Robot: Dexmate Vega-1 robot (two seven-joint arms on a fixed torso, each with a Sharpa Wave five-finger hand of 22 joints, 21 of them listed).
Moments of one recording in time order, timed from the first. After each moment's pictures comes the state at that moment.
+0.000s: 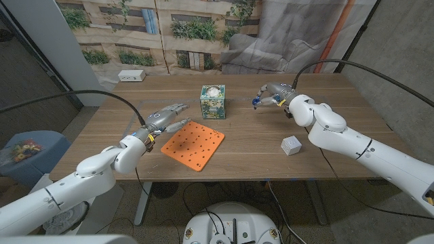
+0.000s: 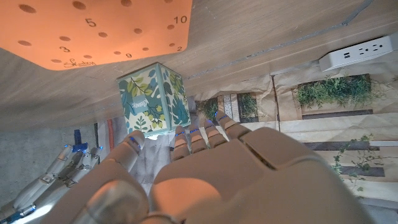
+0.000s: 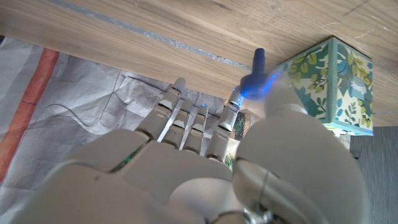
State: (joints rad) left arm 1.18 1.03 0.37 -1.99 0.51 0.23 0.25; left_hand 0.06 0.10 0.74 0.06 0.18 0.07 -0.06 0.19 0.18 0.03 -0.07 0.19 0.17 -0.01 -0.03 0.17 0.16 0.03 -0.04 0.19 0.17; right arm -0.65 -0.86 -0.74 -1.99 -0.53 -0.58 0.17; right_hand 0.85 0.00 0.38 -0.15 0.19 0.71 -0.19 0.66 0.30 0.31 -0.09 0.23 0.25 0.18 -0.04 0.34 0.30 0.51 -0.02 0.20 0.17
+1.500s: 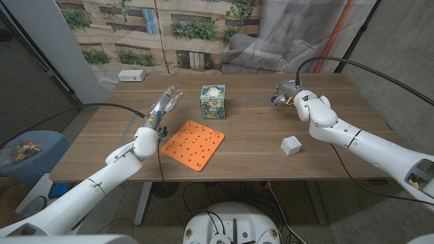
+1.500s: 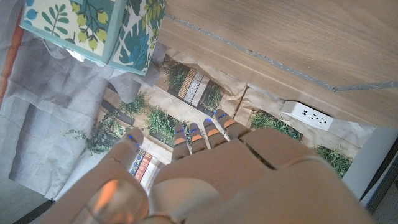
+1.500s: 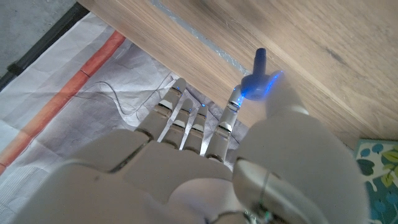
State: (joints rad) left arm 1.00 0.72 0.39 -1.71 0.10 0.06 0.45; left_hand 0.08 0.10 0.73 0.03 0.18 0.10 -0.05 0.20 0.18 0.04 -0.07 0.18 0.17 0.01 -0.03 0.17 0.16 0.05 -0.04 0.19 0.17; right arm -0.51 -0.80 -0.86 -1.69 -0.90 -0.57 0.27; right_hand 0.85 0.00 0.37 -0.16 0.19 0.71 -0.19 0.68 0.30 0.32 -0.09 0.23 0.25 0.20 -0.04 0.34 0.31 0.52 -0.03 0.20 0.17
